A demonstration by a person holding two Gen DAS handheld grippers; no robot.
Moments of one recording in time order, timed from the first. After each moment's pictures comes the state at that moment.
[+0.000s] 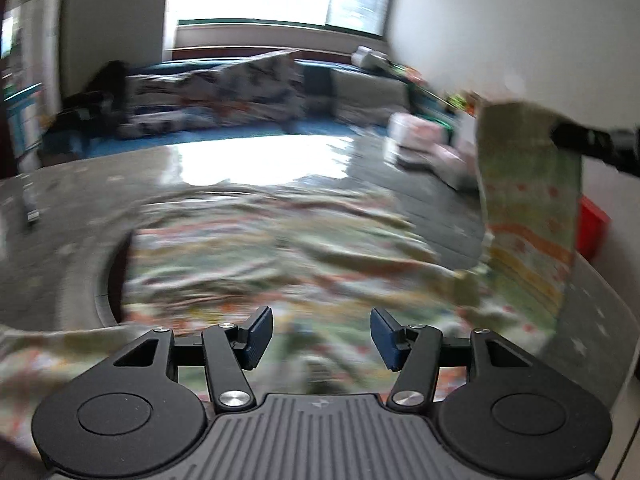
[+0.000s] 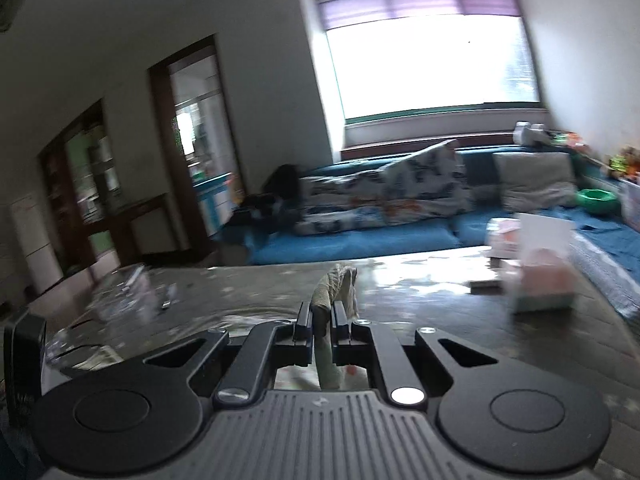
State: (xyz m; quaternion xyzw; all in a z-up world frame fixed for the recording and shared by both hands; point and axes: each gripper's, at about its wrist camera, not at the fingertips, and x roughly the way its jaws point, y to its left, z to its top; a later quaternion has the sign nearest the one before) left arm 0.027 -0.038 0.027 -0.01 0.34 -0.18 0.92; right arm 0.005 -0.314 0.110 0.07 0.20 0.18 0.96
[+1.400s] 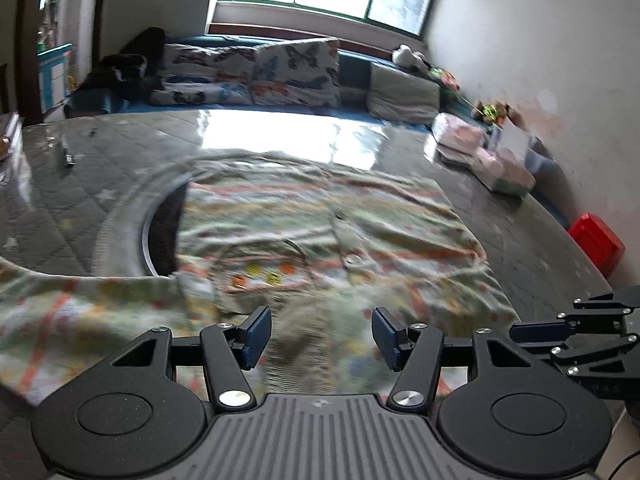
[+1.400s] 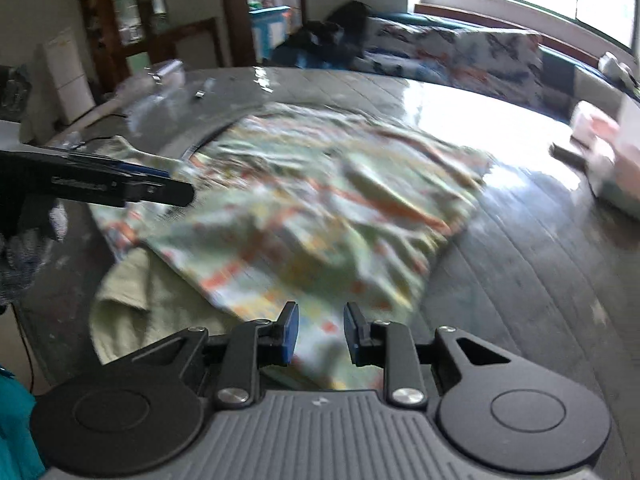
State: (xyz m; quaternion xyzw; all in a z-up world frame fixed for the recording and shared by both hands) left arm 0.028 -0.017 0.004 -0.04 0.37 -0.16 0.91; right arm -0.004 -0.276 0.003 -0.07 0.42 0.23 0.88
